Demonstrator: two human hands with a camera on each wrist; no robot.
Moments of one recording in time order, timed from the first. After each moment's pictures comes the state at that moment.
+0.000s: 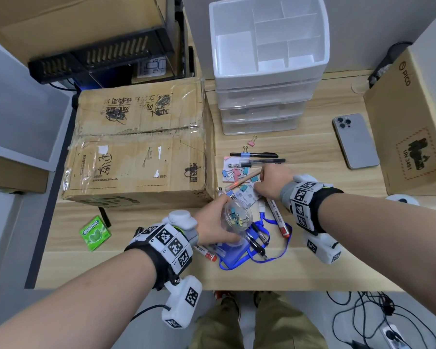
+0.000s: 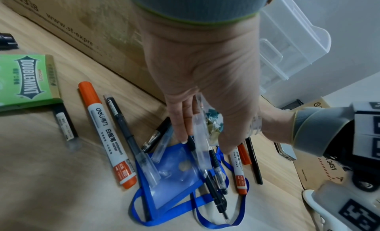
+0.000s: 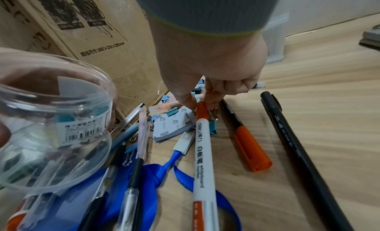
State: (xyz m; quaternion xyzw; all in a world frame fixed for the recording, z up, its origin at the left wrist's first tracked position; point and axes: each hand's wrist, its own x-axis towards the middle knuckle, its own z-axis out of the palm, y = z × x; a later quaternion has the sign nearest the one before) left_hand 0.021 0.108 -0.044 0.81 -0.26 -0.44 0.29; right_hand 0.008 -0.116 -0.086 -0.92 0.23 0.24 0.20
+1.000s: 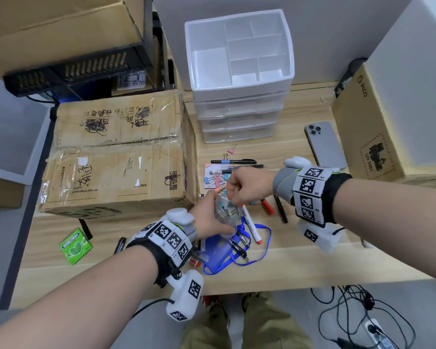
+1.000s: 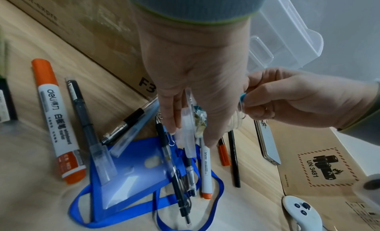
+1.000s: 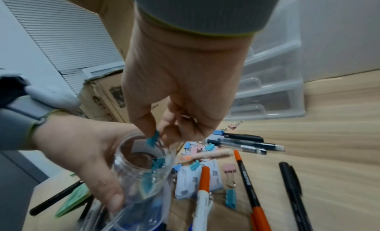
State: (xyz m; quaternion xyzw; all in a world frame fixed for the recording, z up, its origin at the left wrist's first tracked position) left_hand 0.023 0.071 -0.049 0.85 -0.23 -0.41 0.26; right_hand 0.001 -0.114 0.006 -0.84 0.07 0.35 0.40
